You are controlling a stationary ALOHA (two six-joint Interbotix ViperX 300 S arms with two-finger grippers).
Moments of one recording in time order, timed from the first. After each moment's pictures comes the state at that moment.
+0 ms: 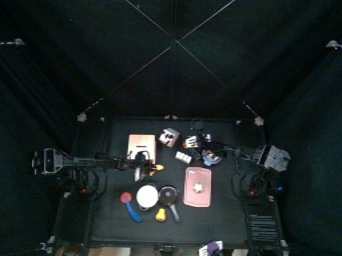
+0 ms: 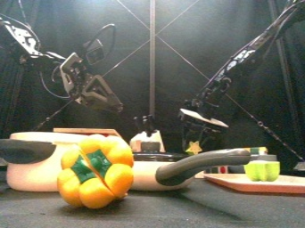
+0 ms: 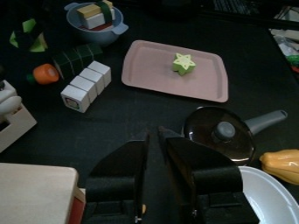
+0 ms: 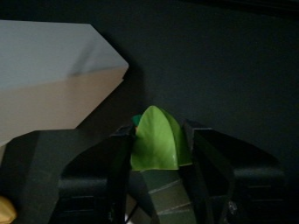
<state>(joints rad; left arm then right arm) 0.26 -0.26 0.98 0.66 -0.37 -0.62 -0.54 0.07 0.58 -0.78 0.38 1.43</state>
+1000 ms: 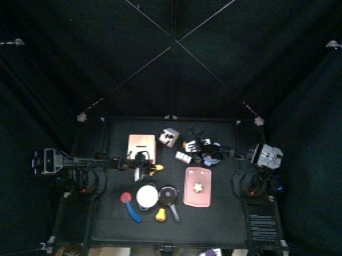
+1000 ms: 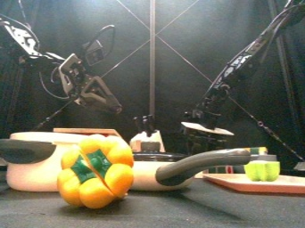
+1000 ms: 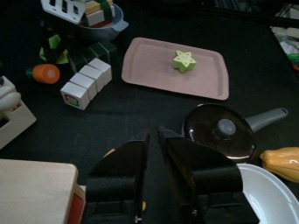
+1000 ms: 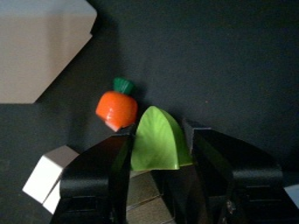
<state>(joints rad) 0.26 -0.26 0.99 0.66 -0.37 -0.62 -0.47 0.13 0.59 -0.71 0.46 1.43</state>
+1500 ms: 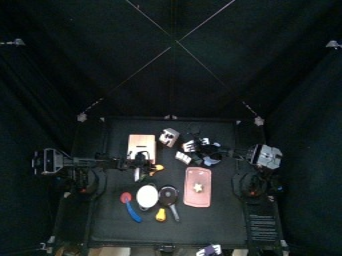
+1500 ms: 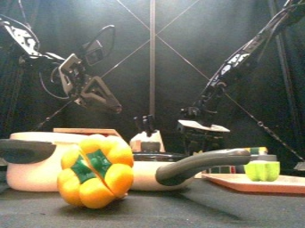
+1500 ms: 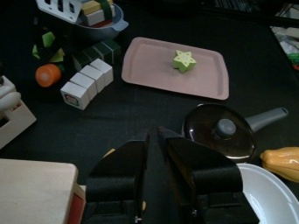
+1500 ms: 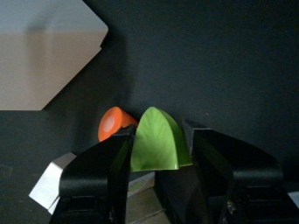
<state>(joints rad) 0.26 -0.26 0.99 0.66 -0.37 -0.62 -0.48 0.14 0.55 -0.76 0.50 1.43</state>
